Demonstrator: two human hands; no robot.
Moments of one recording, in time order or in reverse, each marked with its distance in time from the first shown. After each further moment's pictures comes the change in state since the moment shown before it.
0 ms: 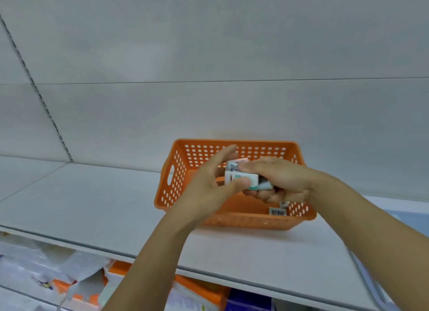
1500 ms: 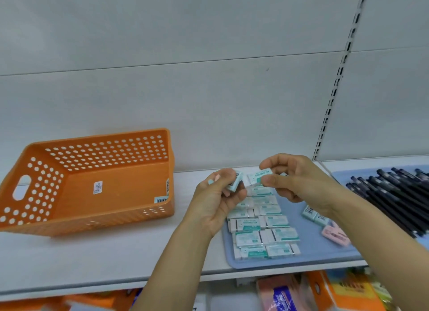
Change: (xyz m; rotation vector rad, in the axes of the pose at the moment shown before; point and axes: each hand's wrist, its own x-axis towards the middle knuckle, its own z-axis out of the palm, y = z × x) left_hand 0.029 0.036 0.254 -0.981 -0.045 -0.555; right_hand -0.211 0.111 -0.135 -0.033 0.722 -0.094
